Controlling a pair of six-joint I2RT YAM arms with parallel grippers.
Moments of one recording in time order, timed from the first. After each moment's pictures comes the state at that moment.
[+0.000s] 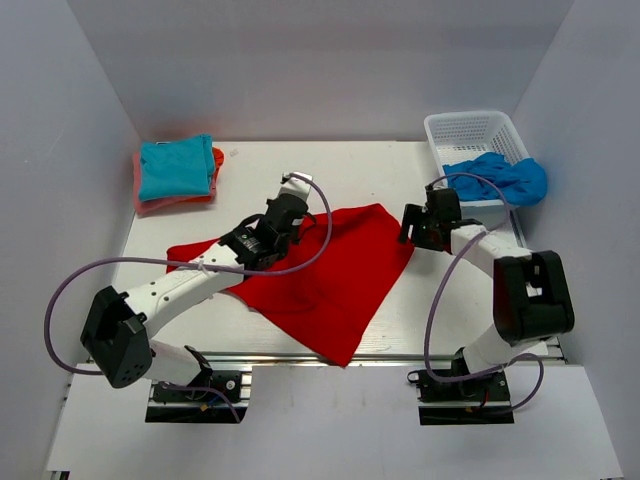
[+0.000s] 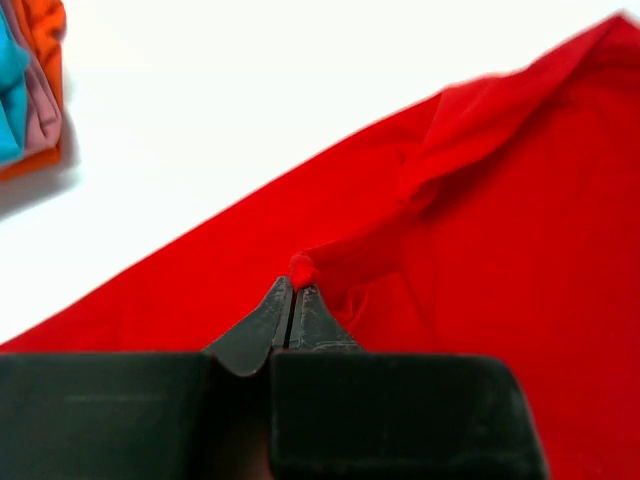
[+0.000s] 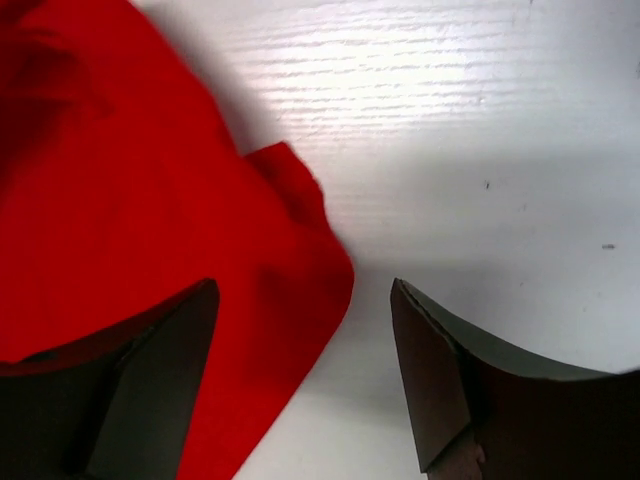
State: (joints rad) left arm -0.80 1.38 1.09 -0.32 -0.58 -0.17; right arm 0.21 1.56 0.87 -0.19 -0.05 0.33
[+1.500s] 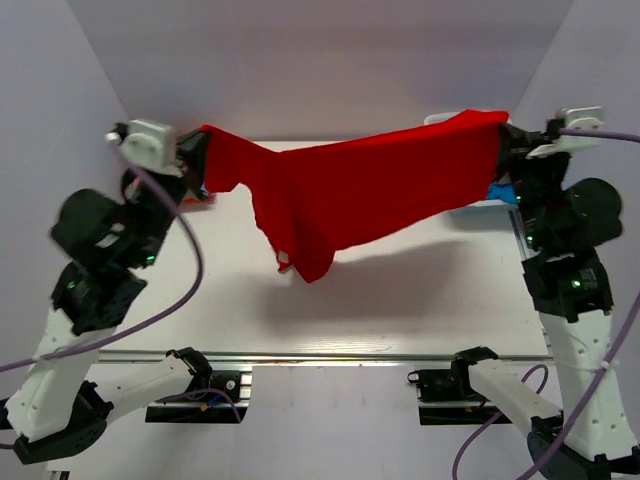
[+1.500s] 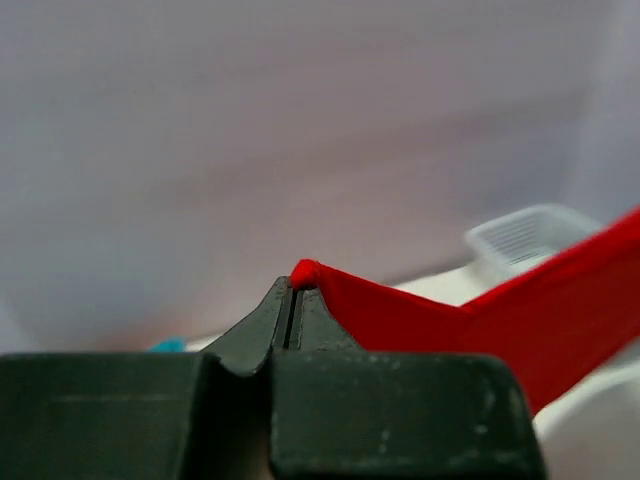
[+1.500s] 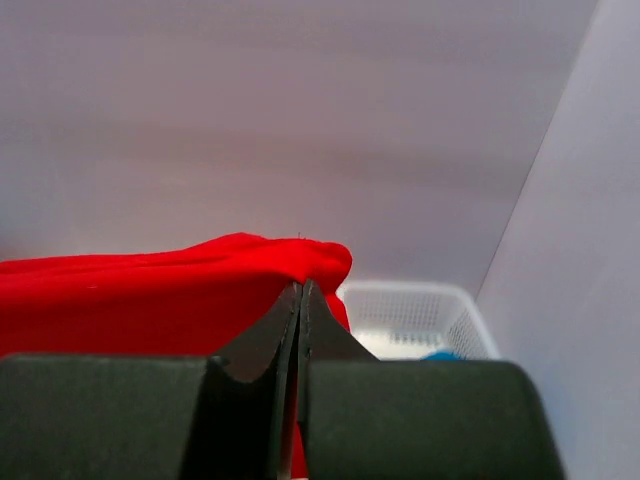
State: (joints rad) left arm -0.72 0.94 1.54 -0.31 -0.42 0.22; right arm 0.25 0.87 1.34 -0.22 0.12 -0.09
